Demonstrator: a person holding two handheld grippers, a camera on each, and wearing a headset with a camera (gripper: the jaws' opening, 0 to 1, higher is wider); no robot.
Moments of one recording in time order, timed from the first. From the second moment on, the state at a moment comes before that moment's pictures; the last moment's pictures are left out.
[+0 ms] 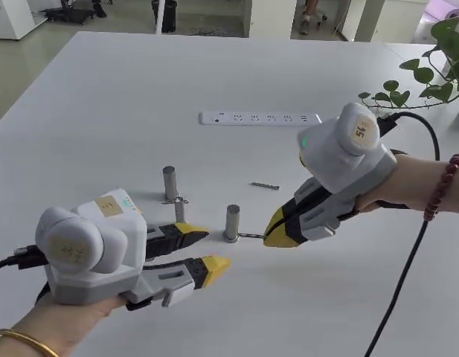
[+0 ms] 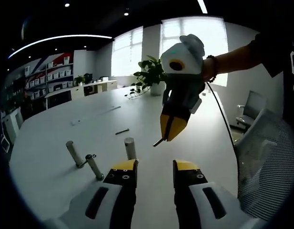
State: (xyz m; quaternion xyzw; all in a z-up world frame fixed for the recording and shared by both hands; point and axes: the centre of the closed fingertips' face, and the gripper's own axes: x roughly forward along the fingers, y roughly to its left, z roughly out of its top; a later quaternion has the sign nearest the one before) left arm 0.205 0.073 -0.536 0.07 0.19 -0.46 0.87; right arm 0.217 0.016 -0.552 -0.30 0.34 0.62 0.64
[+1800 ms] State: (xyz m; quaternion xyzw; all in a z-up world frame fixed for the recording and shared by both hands) left arm 0.279 0.049 -0.579 0.05 0.23 -0.37 0.90; right arm 0.273 0.017 -0.565 -0.34 0.33 0.59 0.65
